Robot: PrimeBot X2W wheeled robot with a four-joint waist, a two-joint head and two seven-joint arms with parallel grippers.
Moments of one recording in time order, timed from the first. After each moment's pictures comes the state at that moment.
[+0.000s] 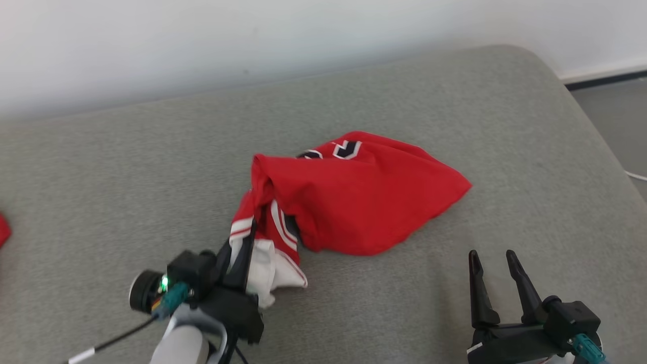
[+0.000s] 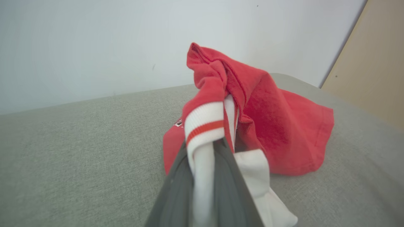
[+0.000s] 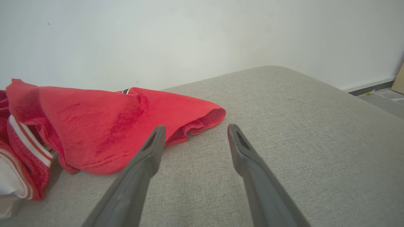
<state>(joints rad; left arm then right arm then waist) -0.42 0.11 -0.33 0.52 -0.30 -0.13 -0.26 -0.05 -0.05 -0.04 0.20 0.19 0.13 -0.26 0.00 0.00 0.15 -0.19</state>
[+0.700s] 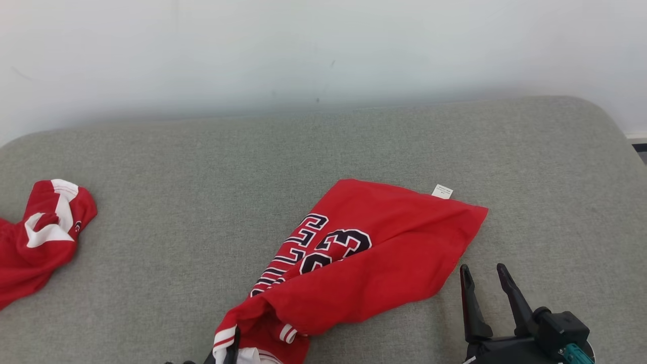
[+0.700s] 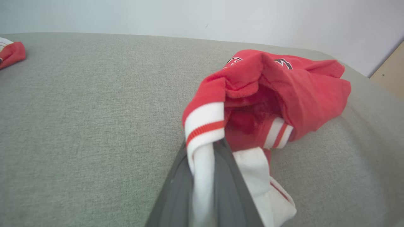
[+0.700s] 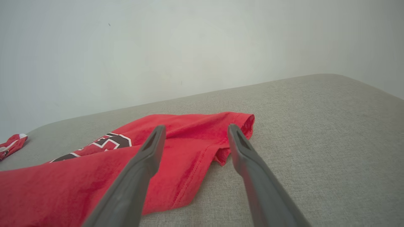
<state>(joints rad) 0.03 0.18 -0.32 0.23 -0.36 -0.06 -0.20 -0.02 -0.05 -0.02 0.22 0.18 0.13 -0.26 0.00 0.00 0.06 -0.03</state>
